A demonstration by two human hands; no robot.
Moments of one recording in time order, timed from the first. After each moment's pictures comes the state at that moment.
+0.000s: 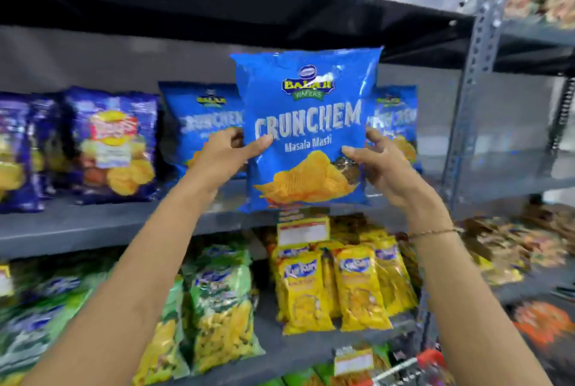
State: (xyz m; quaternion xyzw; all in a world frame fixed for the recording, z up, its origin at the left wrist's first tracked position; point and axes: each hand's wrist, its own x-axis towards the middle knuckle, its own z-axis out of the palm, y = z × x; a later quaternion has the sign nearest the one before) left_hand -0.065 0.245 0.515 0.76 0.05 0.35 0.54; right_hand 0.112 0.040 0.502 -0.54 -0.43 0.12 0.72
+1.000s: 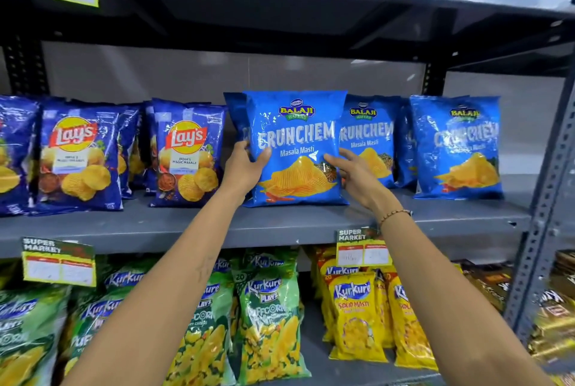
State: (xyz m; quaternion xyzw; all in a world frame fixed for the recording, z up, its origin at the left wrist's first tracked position) left_hand -0.051 0.350 0.499 0.74 0.24 0.46 0.43; right_hand 0.134 0.209 0.487 -0.56 -0.39 0.22 0.70
